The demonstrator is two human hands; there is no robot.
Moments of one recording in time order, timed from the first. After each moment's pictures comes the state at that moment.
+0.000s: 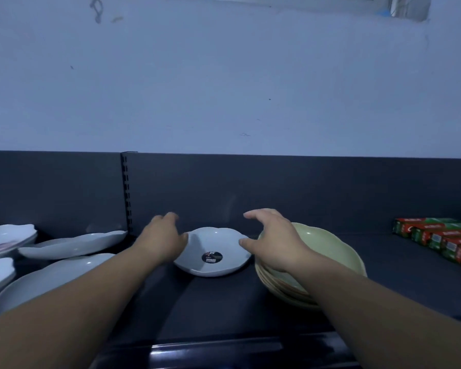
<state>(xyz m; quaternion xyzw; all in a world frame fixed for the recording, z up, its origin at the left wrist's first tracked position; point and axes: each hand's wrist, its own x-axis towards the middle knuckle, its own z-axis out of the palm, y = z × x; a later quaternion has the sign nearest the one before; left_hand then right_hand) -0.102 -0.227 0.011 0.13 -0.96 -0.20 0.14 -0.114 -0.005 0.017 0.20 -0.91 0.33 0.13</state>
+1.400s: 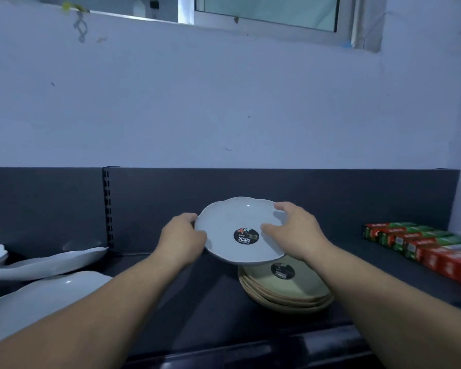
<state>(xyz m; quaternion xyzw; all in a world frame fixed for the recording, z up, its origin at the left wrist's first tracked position) -0.092 -0.169 0.032 0.01 -0.87 -0.45 0.22 -0.091 0.043 0.056 0.06 -0.91 0.38 0.17</state>
